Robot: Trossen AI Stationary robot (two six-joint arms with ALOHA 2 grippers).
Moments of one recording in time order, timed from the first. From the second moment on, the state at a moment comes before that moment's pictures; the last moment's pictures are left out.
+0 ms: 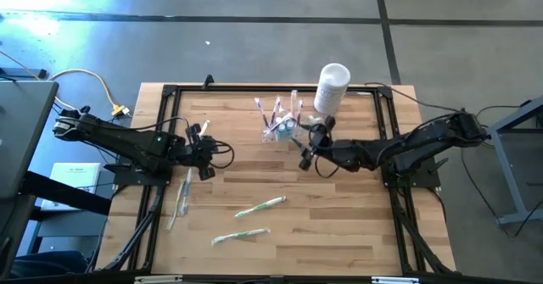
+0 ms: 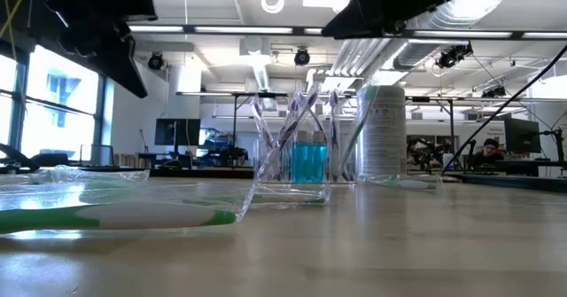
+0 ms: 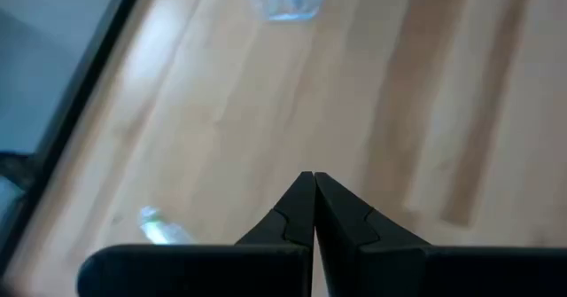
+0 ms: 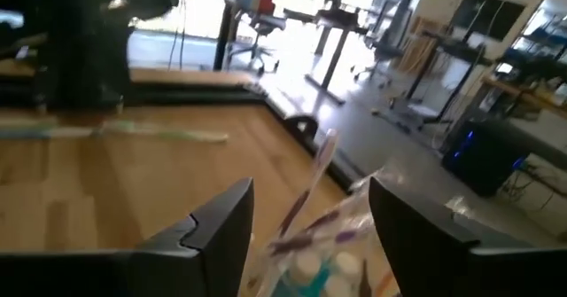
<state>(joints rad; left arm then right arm) -0.21 0.97 0.74 -0.78 -0.55 -0.35 0.15 1.33 0.73 0.40 0.75 -0.09</state>
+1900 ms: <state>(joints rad) 0.30 1.23 0.74 -1.14 -0.22 -0.68 0.18 1.33 0.73 0.11 0.75 0.16</state>
